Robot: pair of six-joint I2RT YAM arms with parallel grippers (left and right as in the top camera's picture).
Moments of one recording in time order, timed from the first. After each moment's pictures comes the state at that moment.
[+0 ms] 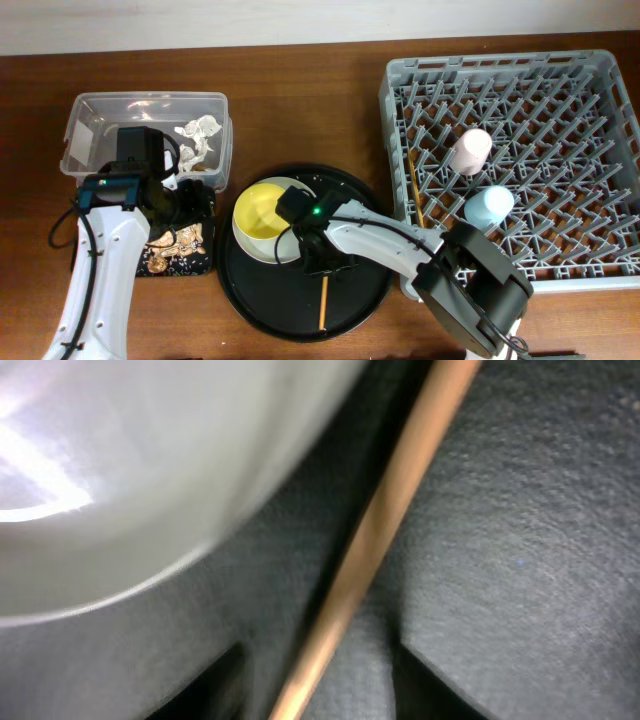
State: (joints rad) left arm 0.05 1.41 1.17 -1.08 0.05 -0.30; right arm 0.84 1.96 1.26 -0.91 -0.12 0.68
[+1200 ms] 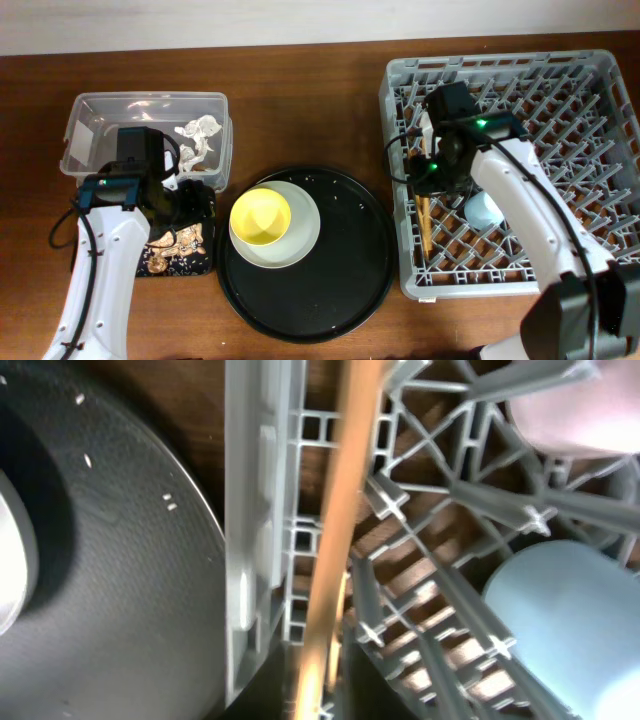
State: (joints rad) left arm 0.05 1.41 1.17 -1.08 0.05 -0.30; right arm 0.20 1.67 1.41 -1.15 -0.04 0.12
